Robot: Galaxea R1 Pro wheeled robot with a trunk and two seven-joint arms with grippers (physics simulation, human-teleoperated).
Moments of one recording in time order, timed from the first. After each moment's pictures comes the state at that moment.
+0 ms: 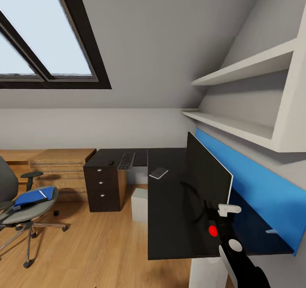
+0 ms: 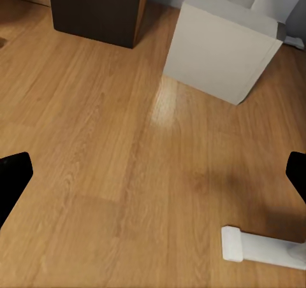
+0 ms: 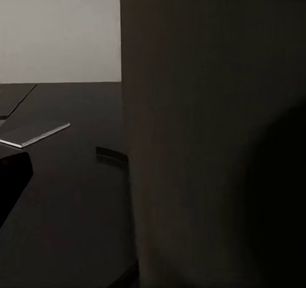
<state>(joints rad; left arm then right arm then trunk) -0.12 0.01 0.24 -0.43 0.12 -0.44 -0.18 -0.37 -0.02 -0.10 -0.88 0.06 -0.25 -0.11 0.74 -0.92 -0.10</state>
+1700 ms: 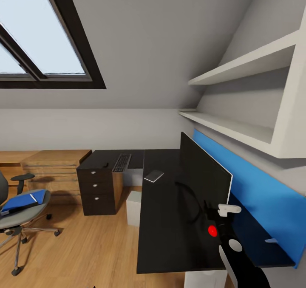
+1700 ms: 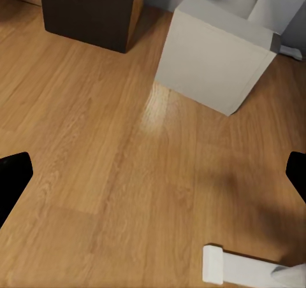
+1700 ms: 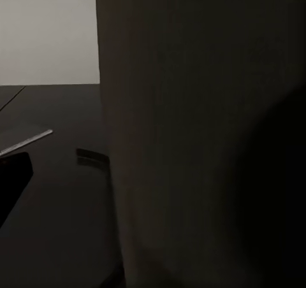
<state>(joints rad) -0.12 0.01 0.24 -0.43 0.16 -0.44 -0.19 -0.37 -0.02 -0.10 -0.88 0.06 -0.25 -0.11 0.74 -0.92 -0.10</state>
